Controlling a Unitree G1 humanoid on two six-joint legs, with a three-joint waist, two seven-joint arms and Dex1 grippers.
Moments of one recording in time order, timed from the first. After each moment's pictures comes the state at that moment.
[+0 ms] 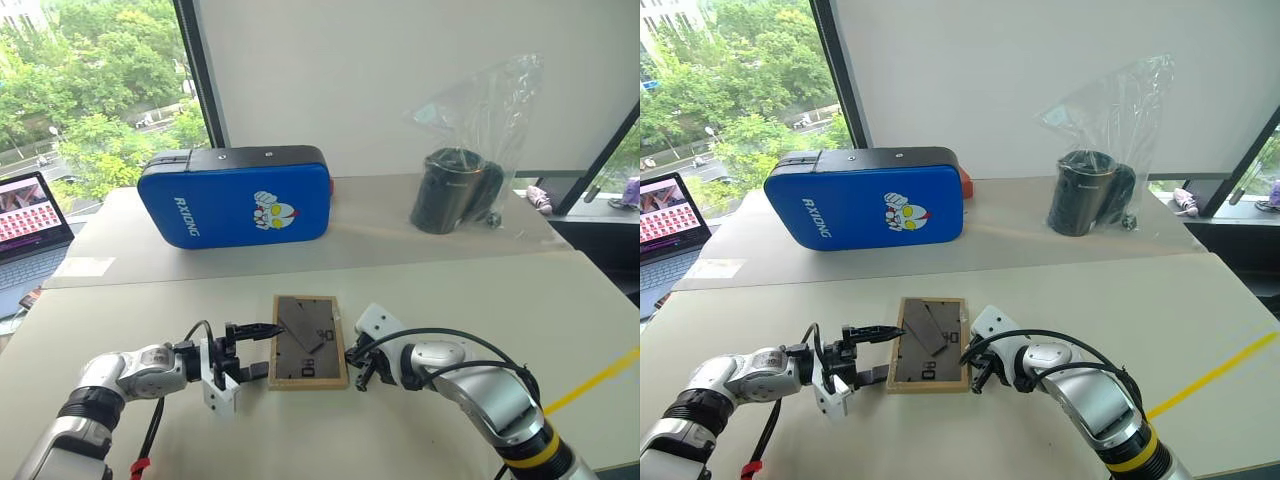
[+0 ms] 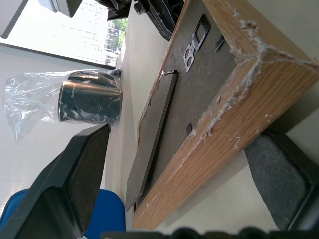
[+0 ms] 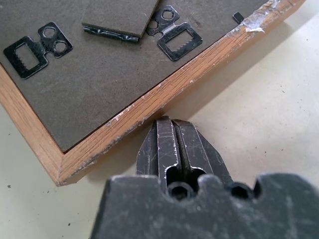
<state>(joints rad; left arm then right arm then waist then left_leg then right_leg) -0.46 0.75 -0.25 0.66 0.91 -1.39 0.02 -0.36 -0.50 0.37 -0.48 0.25 1.07 0.55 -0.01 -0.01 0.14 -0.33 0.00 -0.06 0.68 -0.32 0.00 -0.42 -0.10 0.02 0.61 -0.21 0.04</state>
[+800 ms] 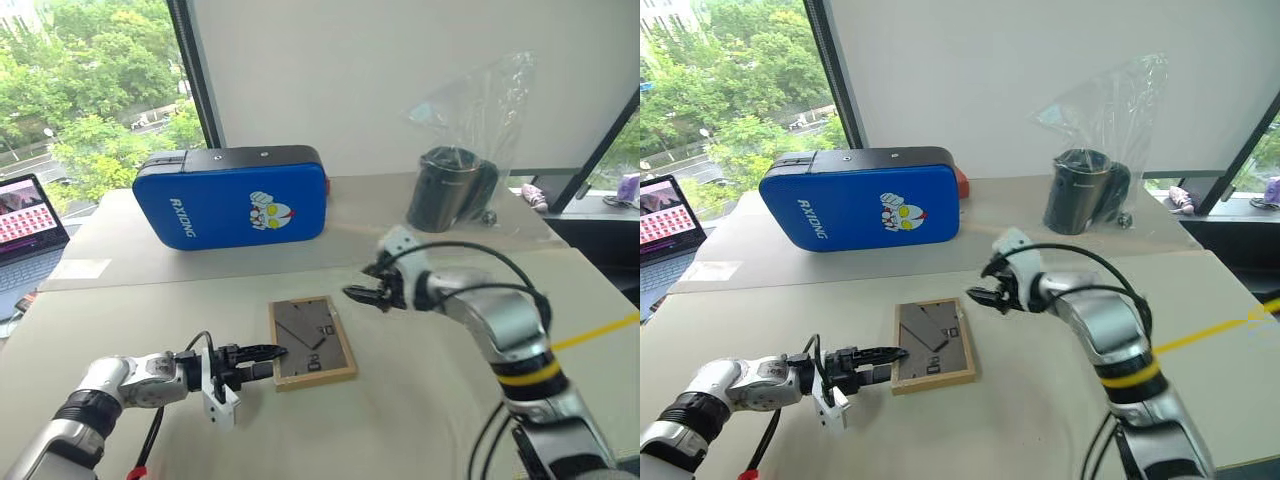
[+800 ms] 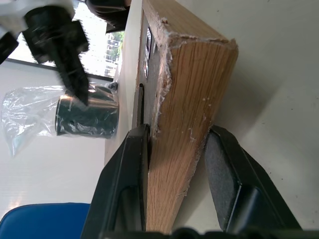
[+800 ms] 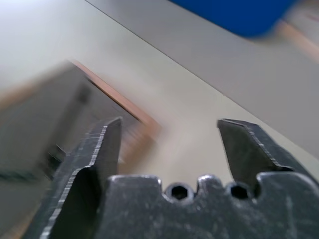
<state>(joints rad) -0.44 0.79 -0.35 0.59 0.95 -1.33 0.16 -0.79 -0.40 0.24 -0.09 0.33 0.96 0.72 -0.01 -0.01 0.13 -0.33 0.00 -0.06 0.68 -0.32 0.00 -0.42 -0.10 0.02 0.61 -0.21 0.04</state>
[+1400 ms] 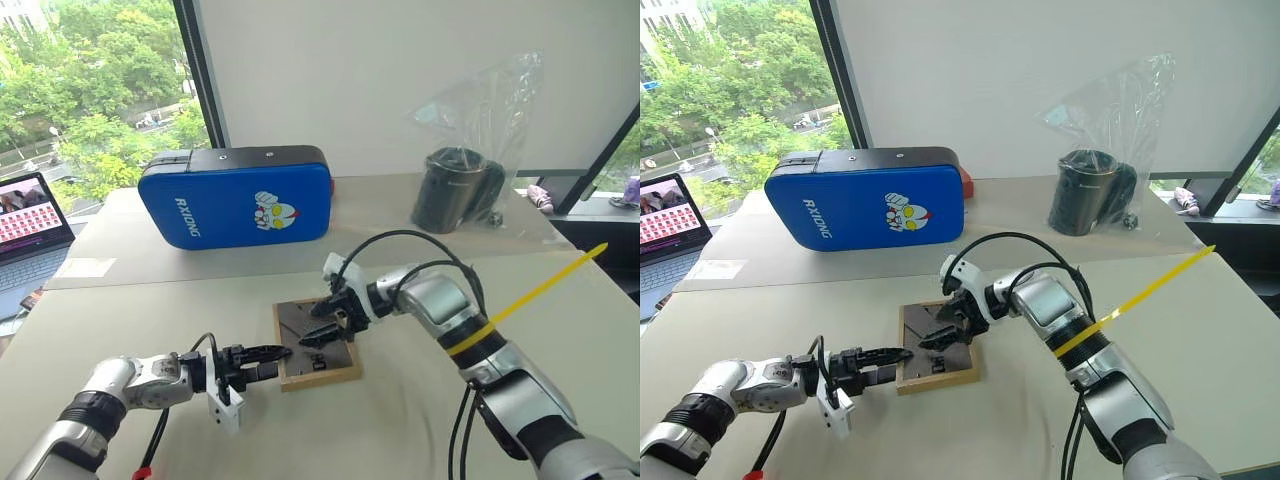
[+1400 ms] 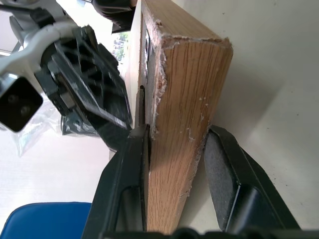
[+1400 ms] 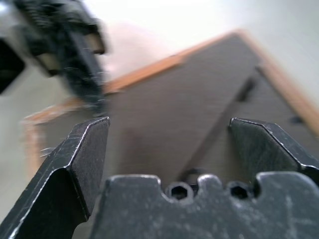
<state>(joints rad) -0.43 0.79 -0.37 0.55 0.95 -1.30 0.19 -0.85 -0.38 0.43 0.10 0.42 0.98 1.15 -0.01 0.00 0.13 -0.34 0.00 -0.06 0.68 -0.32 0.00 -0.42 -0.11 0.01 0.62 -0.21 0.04</state>
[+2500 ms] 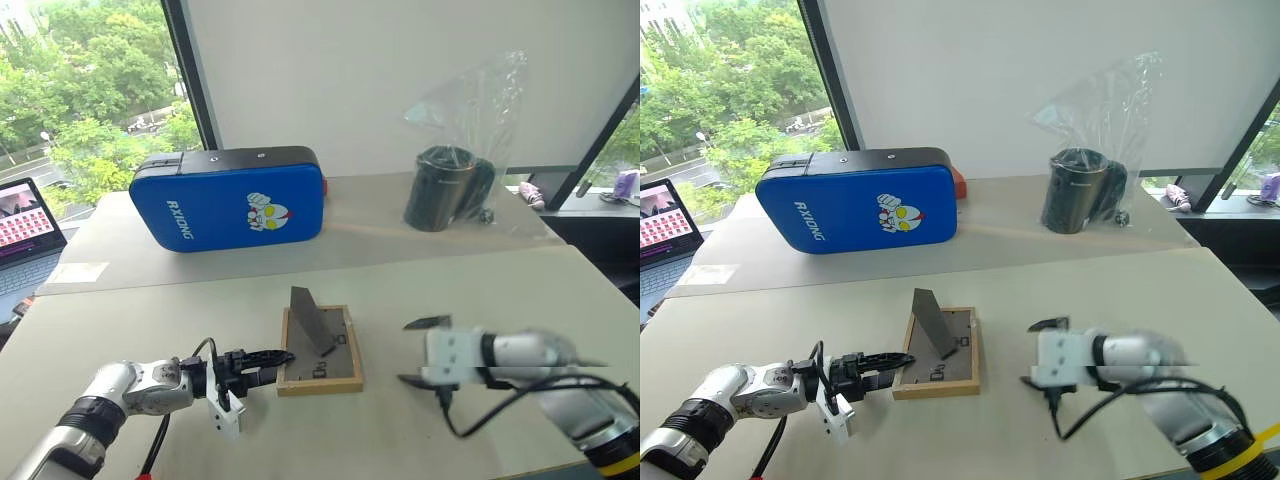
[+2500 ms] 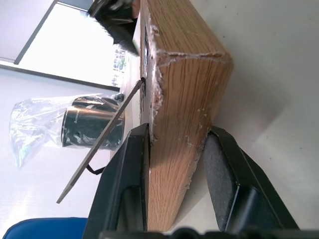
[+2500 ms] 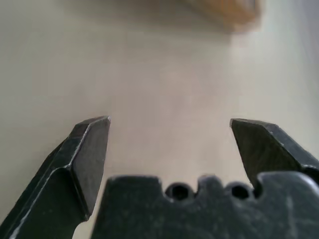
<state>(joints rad) -0.41 0.79 -0.40 0.54 0.90 -1.28 0.19 -0.19 -0.85 0.31 -0.29 -0.31 -0.28 0.76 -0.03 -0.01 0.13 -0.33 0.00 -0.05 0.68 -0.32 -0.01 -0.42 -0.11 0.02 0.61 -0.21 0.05</state>
